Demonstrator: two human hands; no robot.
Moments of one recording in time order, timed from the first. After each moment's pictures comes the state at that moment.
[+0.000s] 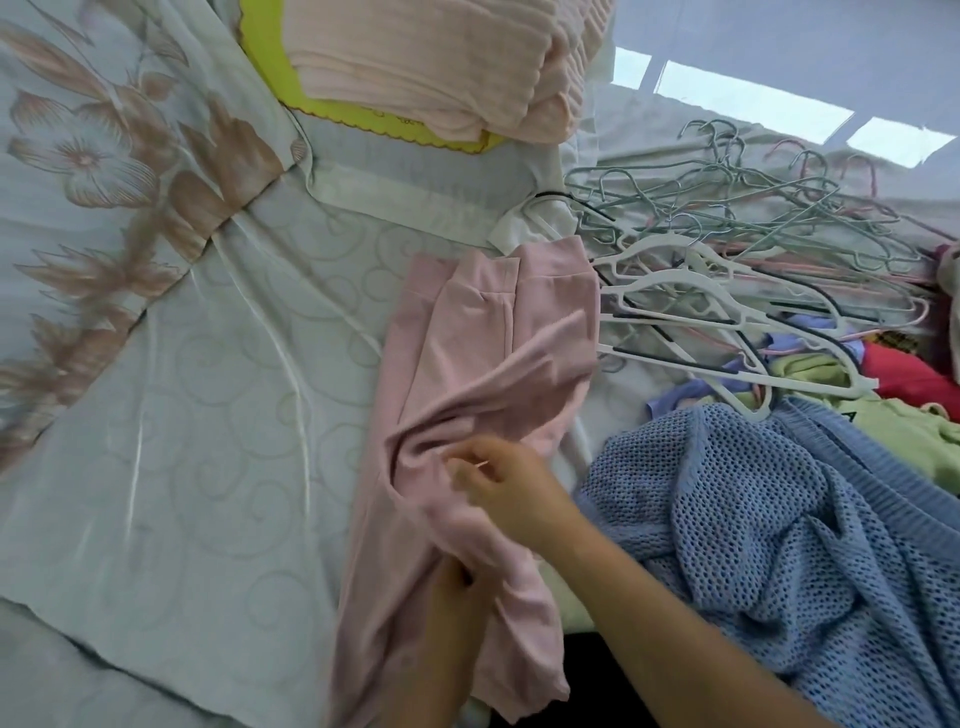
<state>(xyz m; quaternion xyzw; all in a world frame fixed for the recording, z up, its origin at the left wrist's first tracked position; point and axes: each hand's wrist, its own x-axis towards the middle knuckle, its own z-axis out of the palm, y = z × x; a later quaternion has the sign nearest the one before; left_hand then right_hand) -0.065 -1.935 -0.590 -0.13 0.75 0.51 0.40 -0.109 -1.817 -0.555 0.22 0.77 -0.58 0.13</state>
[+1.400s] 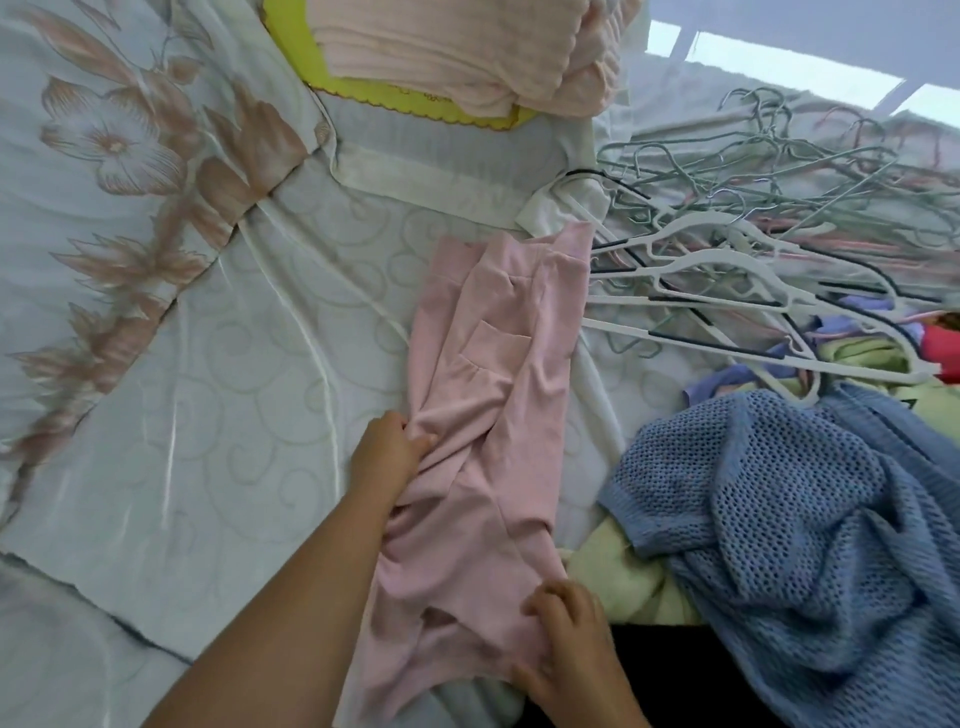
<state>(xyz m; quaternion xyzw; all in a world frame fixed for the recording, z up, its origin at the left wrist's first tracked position) -0.220 -1.960 -0.634 0.03 0.93 0.20 0.30 0.045 -1.873 -0.639 0.17 0.90 -0.41 0.06</state>
